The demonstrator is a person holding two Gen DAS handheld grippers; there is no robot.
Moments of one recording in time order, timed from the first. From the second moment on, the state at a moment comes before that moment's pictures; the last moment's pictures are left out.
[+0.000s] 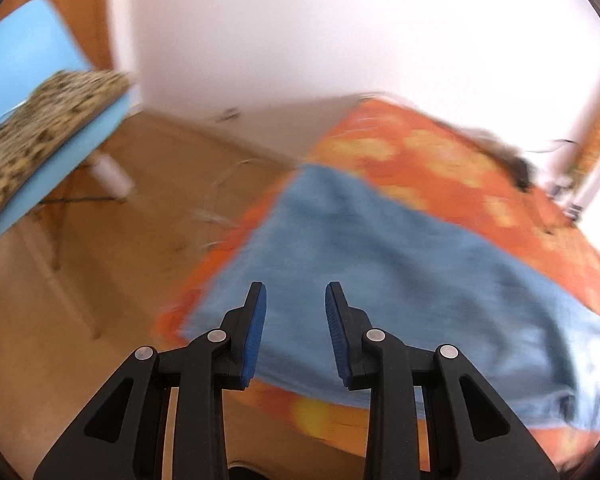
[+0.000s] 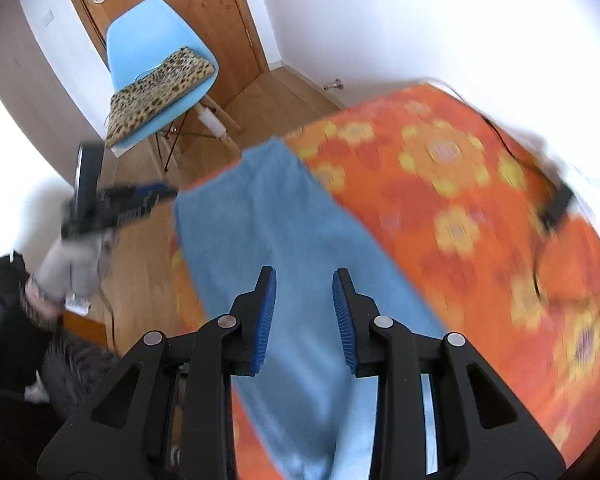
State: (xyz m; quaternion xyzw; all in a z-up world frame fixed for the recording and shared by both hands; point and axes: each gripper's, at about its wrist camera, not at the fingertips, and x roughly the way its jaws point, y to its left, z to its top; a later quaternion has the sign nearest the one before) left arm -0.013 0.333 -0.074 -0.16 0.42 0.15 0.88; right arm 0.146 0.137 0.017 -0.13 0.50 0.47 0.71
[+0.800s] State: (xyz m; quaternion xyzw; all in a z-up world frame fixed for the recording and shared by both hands) left arm 0.025 0.191 -0.097 -0.16 0.49 -0.02 0.86; right arm 0.008 0.048 -0.086 -0.24 0.54 0.40 0.70
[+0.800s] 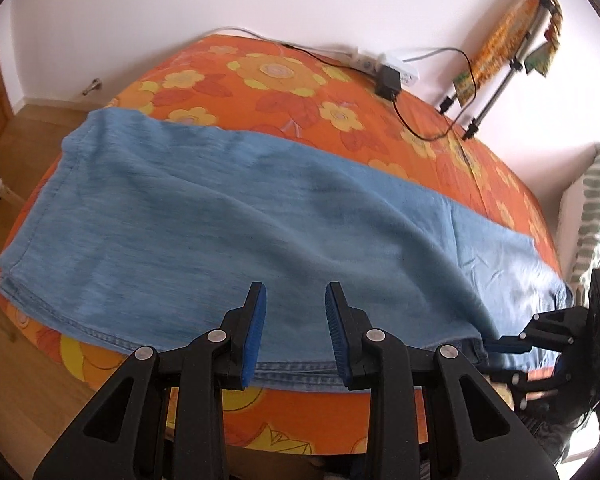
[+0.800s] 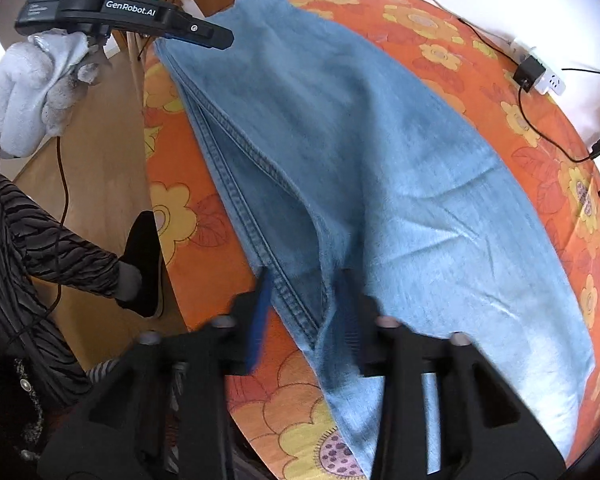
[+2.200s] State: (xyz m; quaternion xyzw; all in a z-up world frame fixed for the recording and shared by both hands) left arm -0.036 0.344 -0.074 -0.26 0.43 0.12 0.86; right arm 0.015 0.117 -0.068 -0.30 0.49 0.46 0.68
